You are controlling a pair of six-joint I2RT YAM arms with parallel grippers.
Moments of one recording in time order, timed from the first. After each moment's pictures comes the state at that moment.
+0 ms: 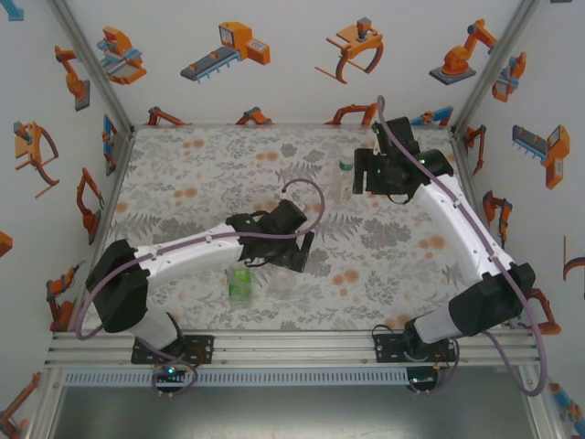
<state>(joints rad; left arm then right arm) -1.04 1.57 1.13 -0.62 -0.18 -0.55 0.38 1.45 1.51 -0.95 0.05 0.30</state>
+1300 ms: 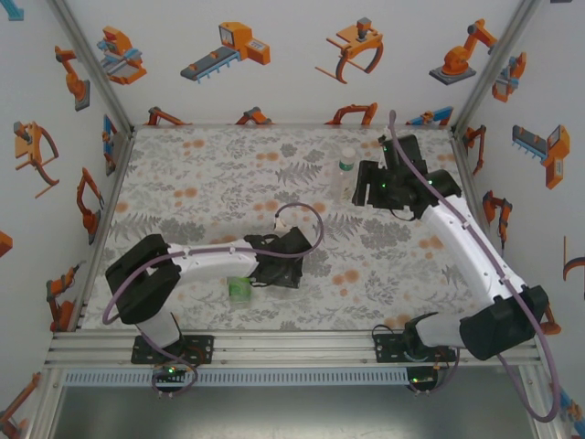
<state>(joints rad) -1.11 1.66 0.97 -0.50 -0.26 -0.78 0.38 1.31 1.34 -0.87 -0.01 0.38</state>
